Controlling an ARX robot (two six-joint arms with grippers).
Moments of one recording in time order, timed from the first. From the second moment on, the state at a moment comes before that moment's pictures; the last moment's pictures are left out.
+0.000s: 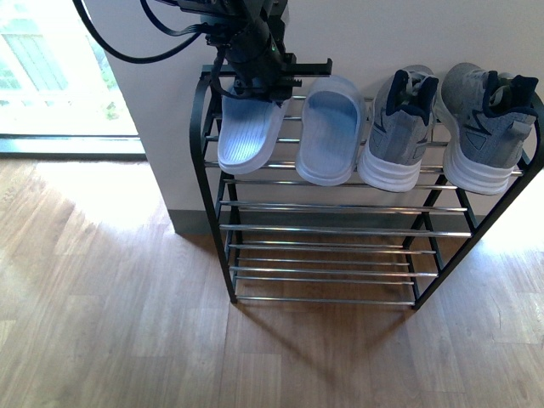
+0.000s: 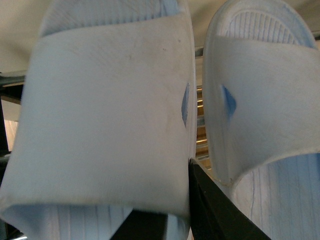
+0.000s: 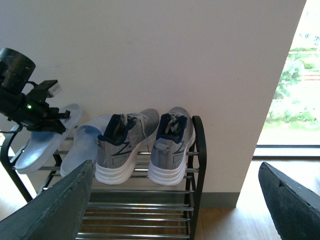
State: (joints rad) left arm -0.39 2.80 2.38 -0.39 0.05 -0.18; right arm 0.00 0.01 0.02 0.00 0.00 0.00
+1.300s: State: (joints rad) left arm -0.36 1.24 0.60 0.44 -0.43 -0.23; right arm 0.00 0.01 0.02 0.00 0.00 0.00
